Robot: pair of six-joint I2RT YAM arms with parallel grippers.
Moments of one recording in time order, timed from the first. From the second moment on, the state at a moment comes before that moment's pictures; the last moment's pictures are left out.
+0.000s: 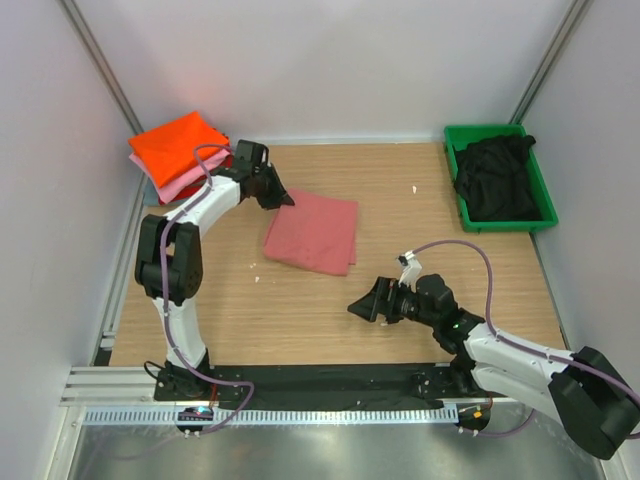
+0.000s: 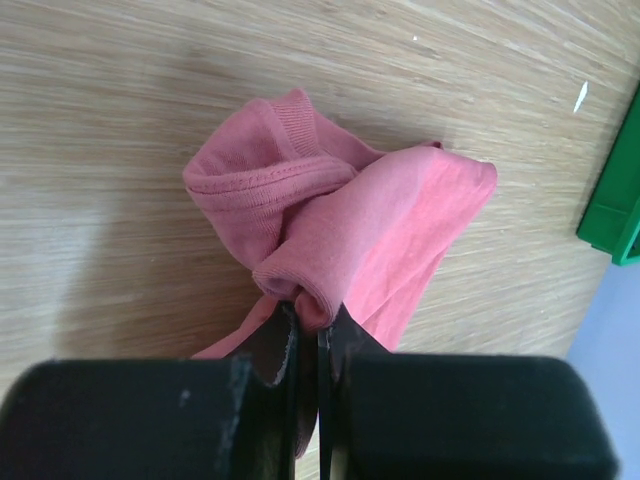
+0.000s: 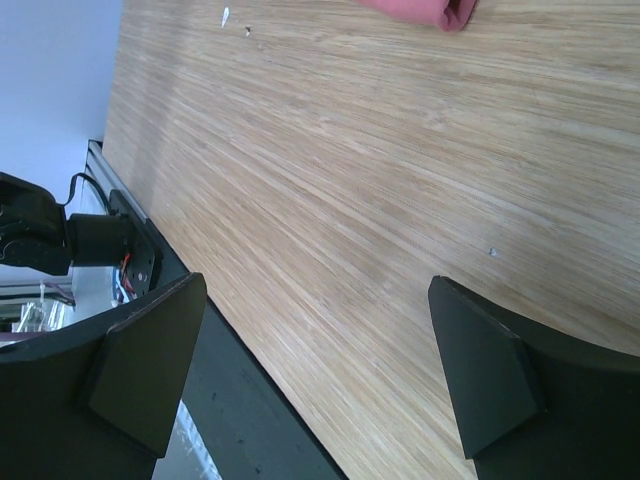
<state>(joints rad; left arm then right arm) -0.29 1.94 1.52 -0.45 0.28 -0.71 0.65 0.91 0.12 0.37 -0.31 0.80</state>
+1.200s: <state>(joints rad) -0.19 2.04 2.08 -0.70 0.25 -0.65 0.65 0.92 0.12 0.37 -0.30 0.80</state>
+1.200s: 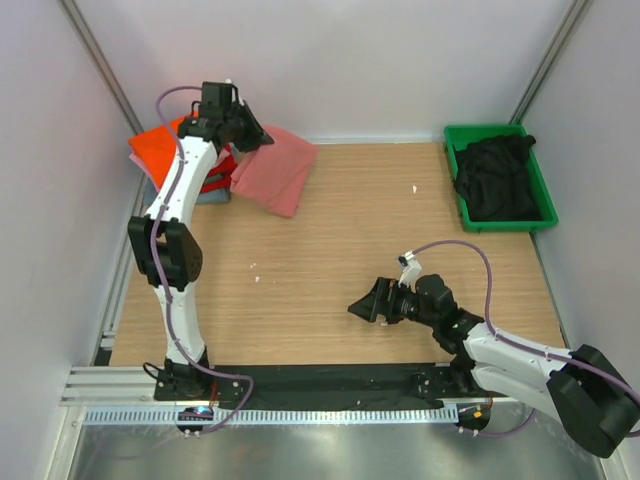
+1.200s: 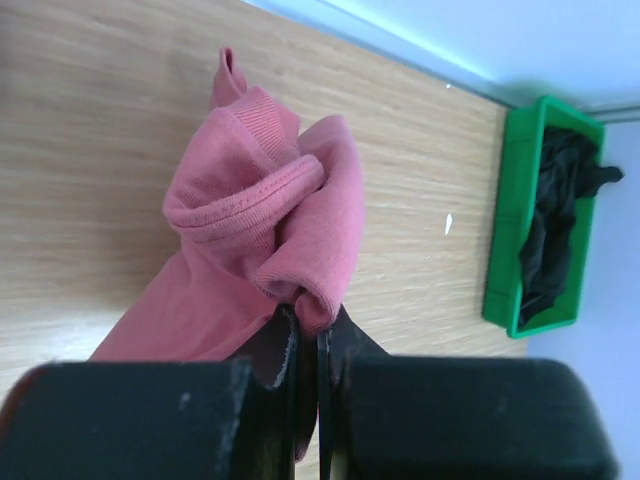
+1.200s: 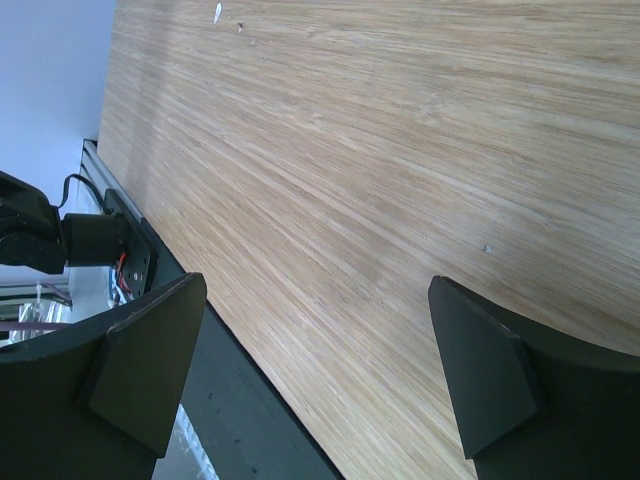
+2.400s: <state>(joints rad) 0.13 2.24 2.57 -0.44 0.39 -0.98 0.65 0.98 0.12 0.42 -0.31 0.81</state>
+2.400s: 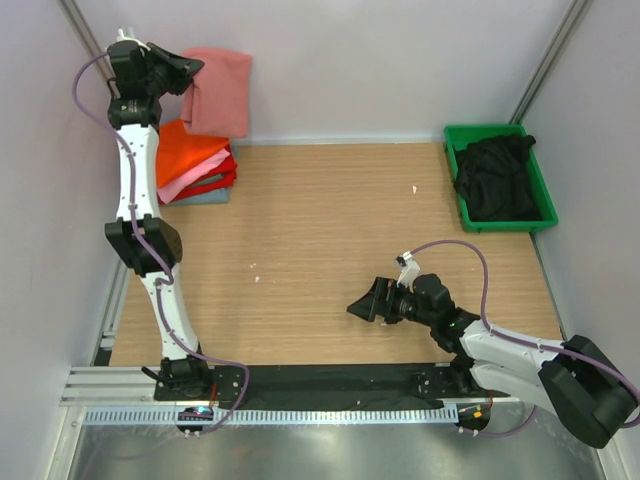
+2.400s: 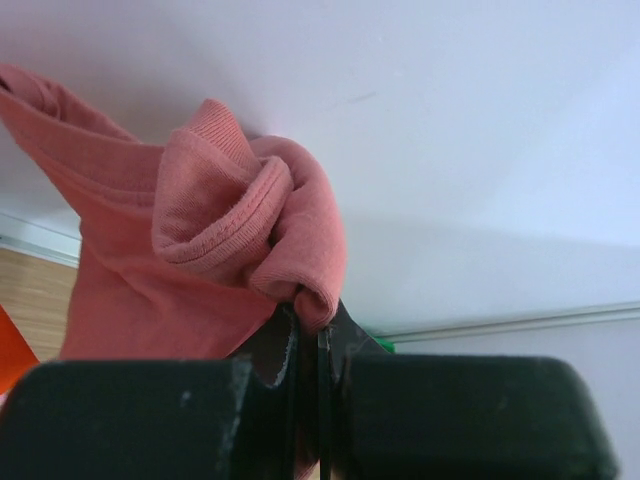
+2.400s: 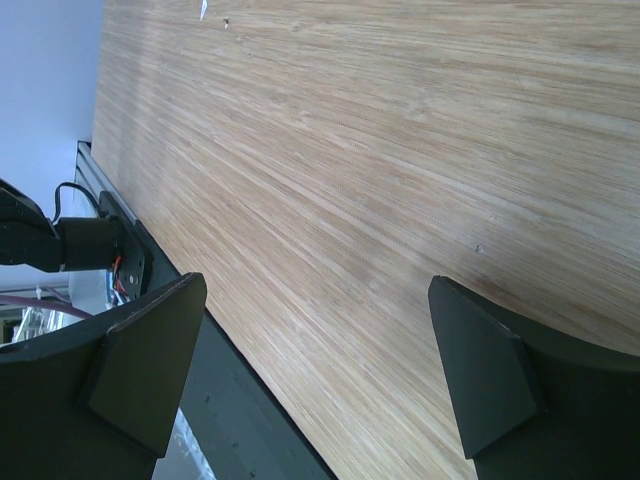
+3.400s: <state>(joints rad) 0.21 2.13 2.45 -0.50 0.24 -0.92 0.65 1.01 0.12 0.44 -0.31 0.81</state>
